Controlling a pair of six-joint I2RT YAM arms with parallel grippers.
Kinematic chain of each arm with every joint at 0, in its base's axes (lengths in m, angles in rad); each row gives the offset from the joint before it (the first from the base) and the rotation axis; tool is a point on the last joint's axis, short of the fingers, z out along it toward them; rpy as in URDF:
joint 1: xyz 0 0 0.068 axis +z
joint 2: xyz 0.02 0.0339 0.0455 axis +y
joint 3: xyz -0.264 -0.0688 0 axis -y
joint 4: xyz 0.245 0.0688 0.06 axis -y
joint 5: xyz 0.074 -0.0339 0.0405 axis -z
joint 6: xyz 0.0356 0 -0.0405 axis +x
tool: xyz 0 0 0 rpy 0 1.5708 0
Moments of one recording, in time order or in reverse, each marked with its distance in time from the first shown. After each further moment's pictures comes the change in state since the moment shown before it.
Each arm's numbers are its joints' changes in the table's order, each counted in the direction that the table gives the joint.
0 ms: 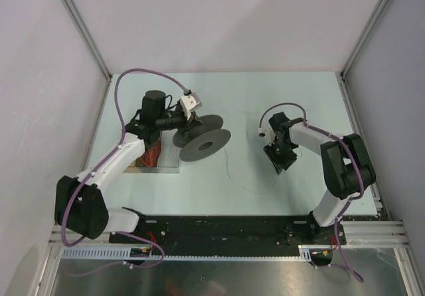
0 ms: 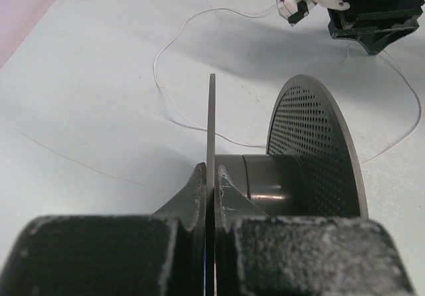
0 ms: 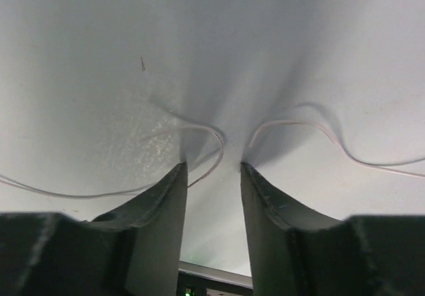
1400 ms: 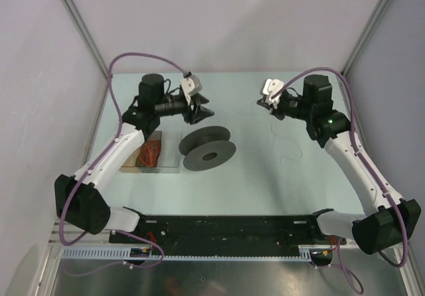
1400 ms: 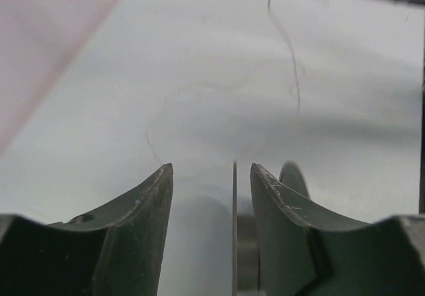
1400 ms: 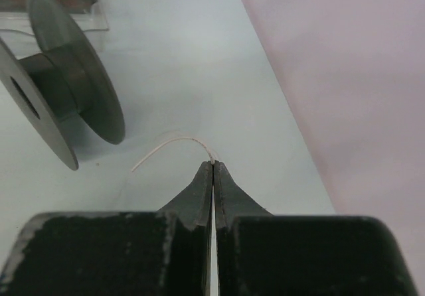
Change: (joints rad) left arm -0.023 0.042 0.150 -0.006 0.125 -0.067; right arm -0.038 -0.485 0.216 0.454 -0.581 -0.520
